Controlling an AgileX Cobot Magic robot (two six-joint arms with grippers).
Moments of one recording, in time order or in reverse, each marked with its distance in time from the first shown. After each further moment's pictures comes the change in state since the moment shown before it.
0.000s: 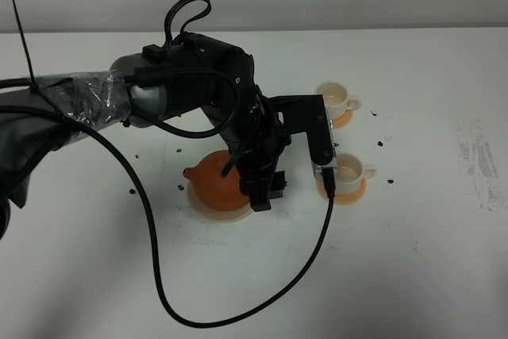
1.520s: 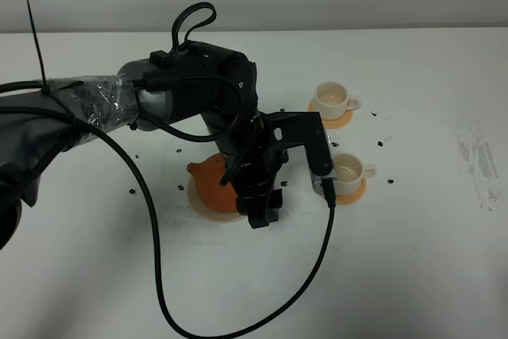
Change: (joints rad) left arm -0.001 0.018 -0.001 -0.053 0.122 -0.026; right arm 0.000 0.000 0.000 0.000 0.000 0.000
